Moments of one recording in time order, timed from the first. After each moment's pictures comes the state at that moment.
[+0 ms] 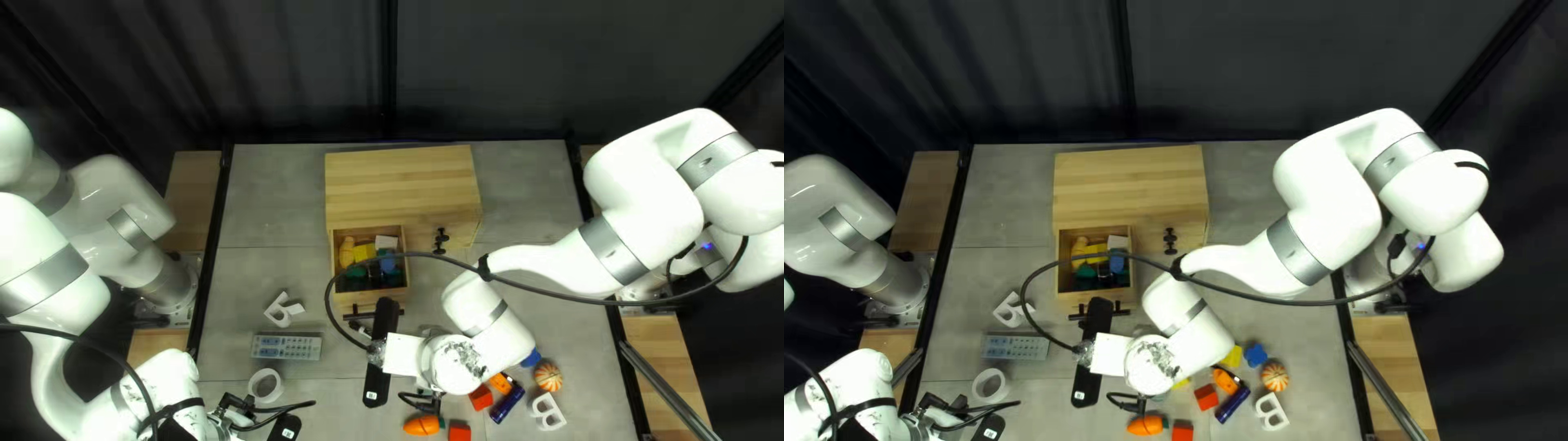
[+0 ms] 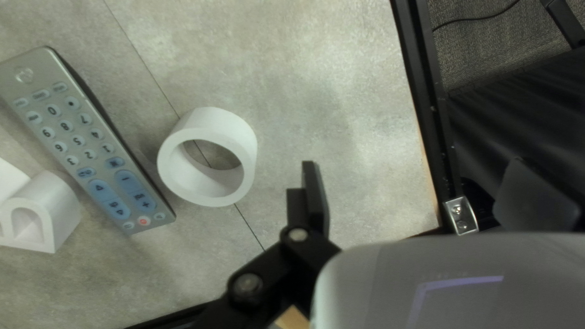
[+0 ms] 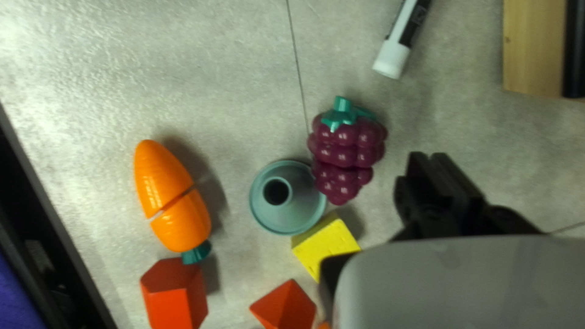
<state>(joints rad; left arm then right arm) -0.84 -0.06 -0.14 0.72 -0.07 0.78 -0.51 0.29 0.43 0.13 1.26 -0.36 0.81 0.81</state>
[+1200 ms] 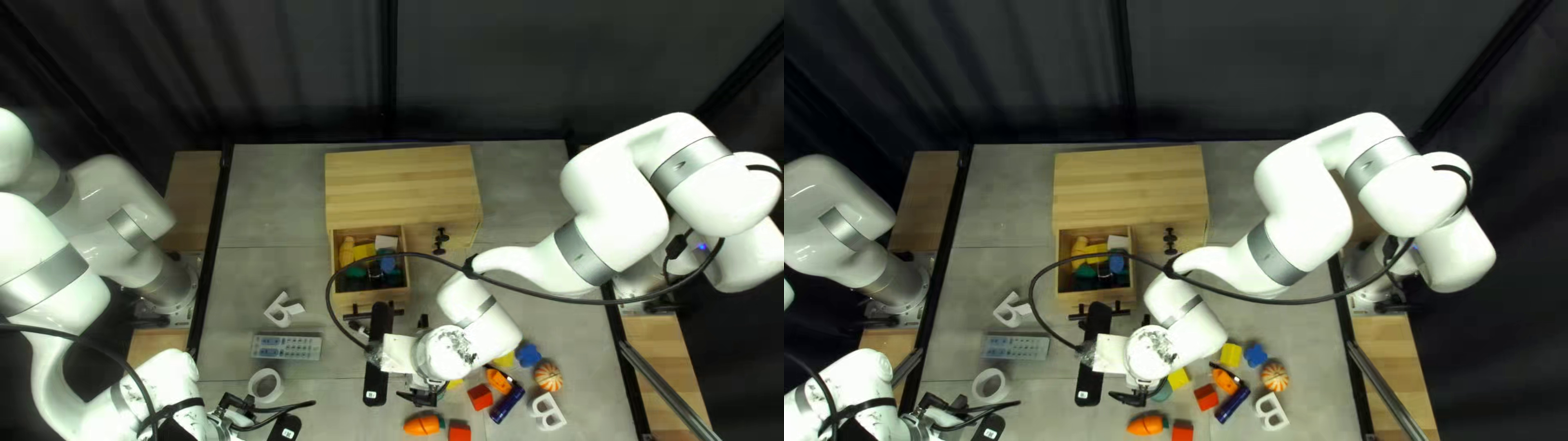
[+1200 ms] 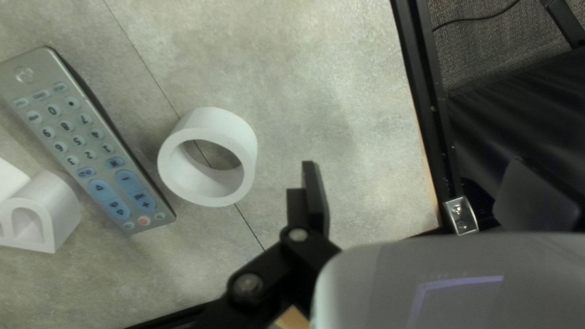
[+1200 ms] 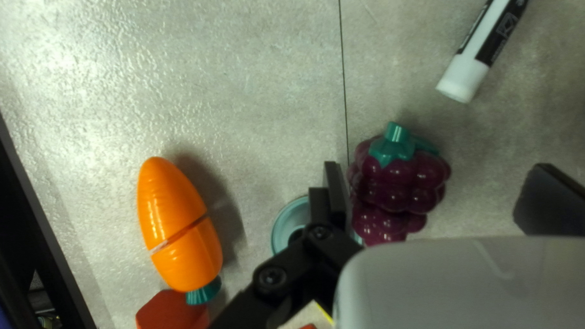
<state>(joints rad) -0.84 -0.06 -0.14 0.72 -0.07 0.78 -0.51 0.24 0.50 0.14 1.23 -0.35 0.68 0.74</state>
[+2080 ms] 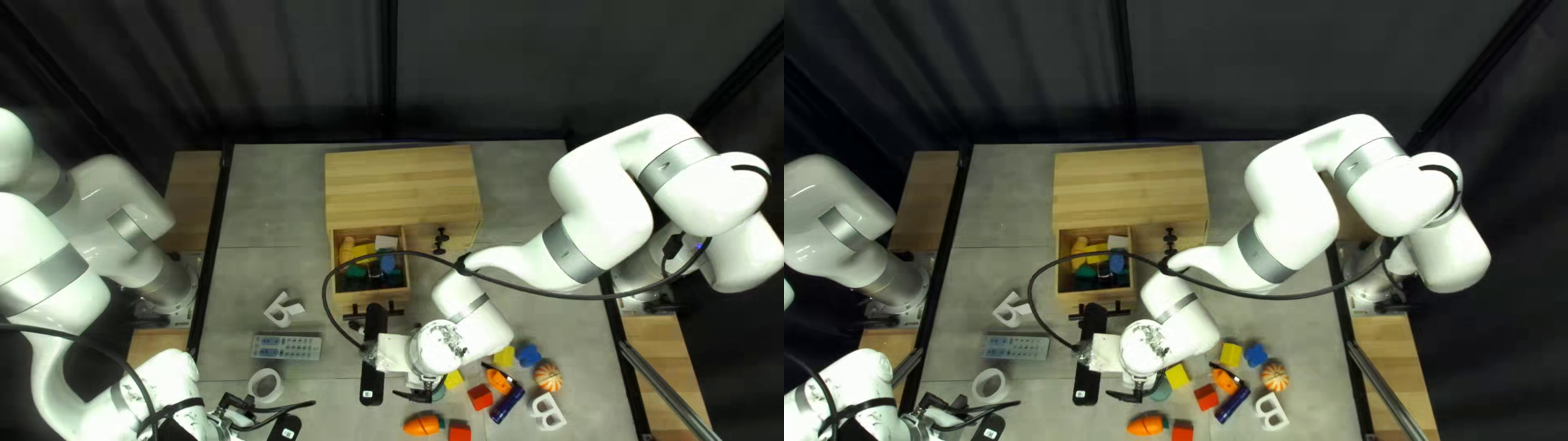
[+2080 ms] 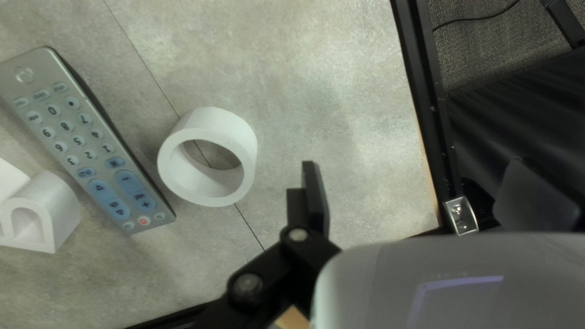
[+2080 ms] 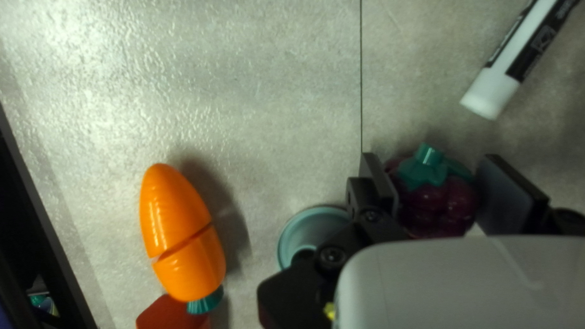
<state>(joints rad) -0.84 -0.06 -0.14 0.72 -0.07 0.78 -0.51 0.22 0.51 0.16 1.26 -0.32 0.73 0.70</state>
